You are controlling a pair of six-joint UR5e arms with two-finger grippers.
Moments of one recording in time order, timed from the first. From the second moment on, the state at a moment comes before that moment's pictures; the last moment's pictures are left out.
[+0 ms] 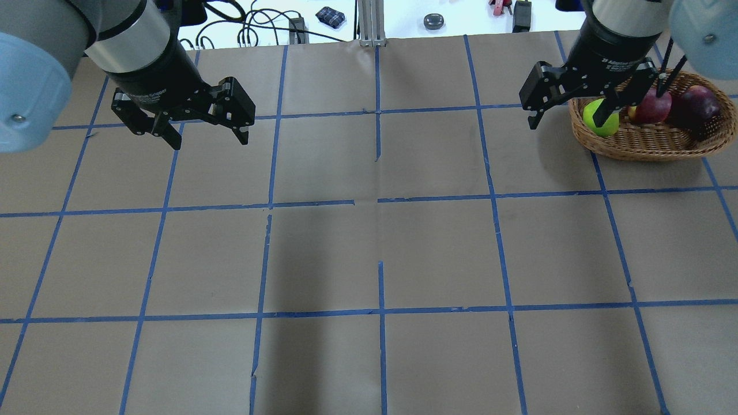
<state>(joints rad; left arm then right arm) -1.62 -1.54 -1.55 -1.58 1.55 -0.08 1.52 -1.53 1.54 -1.54 -1.55 -0.04</state>
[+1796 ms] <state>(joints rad) -1.62 -1.54 -1.55 -1.58 1.55 -0.08 1.53 -1.62 1.57 -1.50 -1.58 -0.01</state>
